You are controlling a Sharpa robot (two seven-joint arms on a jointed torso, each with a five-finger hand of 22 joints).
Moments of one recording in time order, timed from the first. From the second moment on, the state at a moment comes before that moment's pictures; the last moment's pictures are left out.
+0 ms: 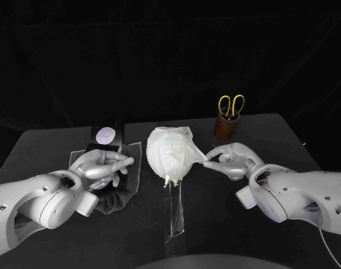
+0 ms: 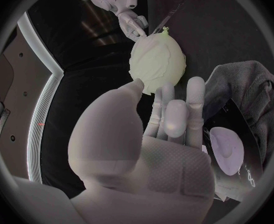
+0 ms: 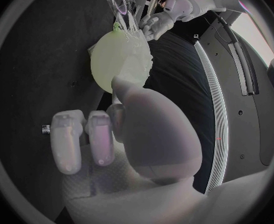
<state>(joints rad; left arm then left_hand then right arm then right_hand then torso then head) 1.18 -0.96 -0.20 1.68 -0.29 -0.33 0.09 1.35 -0.21 0.34 0.28 0.05 0.80 0.17 0.49 0.30 0.95 0.09 0.85 0.37 1.36 0.02 1.37 0.99 0.17 1.00 0.12 1.15 0.61 1.07 -1.13 -0.20 1.87 -0.48 -0.70 0.11 1.47 -0.06 0.43 0.10 0.05 0.97 0.08 0.51 0.48 1.42 0.02 1.35 1.32 1.47 -0.06 1.57 1.31 0.01 1.47 0.06 1.57 1.31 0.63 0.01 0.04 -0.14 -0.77</state>
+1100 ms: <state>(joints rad) 1.18 -0.96 -0.20 1.67 -0.29 -0.33 0.09 1.37 -0.22 0.34 0.27 0.05 0.80 0.17 0.49 0.30 0.95 0.09 0.85 0.37 1.36 0.02 1.37 0.99 0.16 1.00 0.12 1.15 0.60 1.10 -1.23 -0.20 1.89 -0.50 -0.59 0.00 1.43 -0.07 0.49 0.07 0.05 0.96 0.08 0.54 0.49 1.45 0.01 1.36 1.31 1.47 -0.06 1.57 1.31 0.01 1.47 0.06 1.57 1.31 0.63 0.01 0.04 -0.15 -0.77</state>
